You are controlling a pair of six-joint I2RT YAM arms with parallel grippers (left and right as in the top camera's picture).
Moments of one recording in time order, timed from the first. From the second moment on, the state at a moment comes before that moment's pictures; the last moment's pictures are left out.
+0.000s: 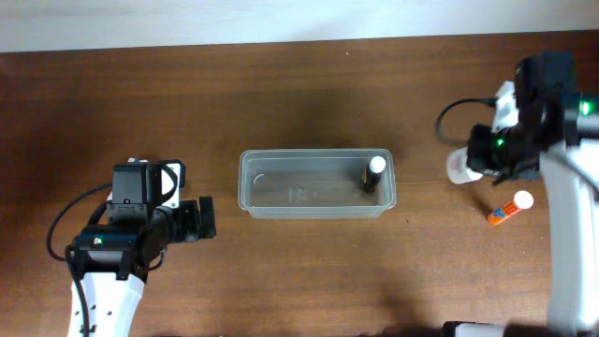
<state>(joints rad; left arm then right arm) -0.05 1.07 0.99 -1.01 0.06 -0.11 -0.14 1.55 1.70 -1.50 -0.06 0.13</state>
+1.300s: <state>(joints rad) -0.05 1.07 0.99 -1.01 0.06 -0.11 0.37 1.65 1.33 -1.16 -0.03 0.29</state>
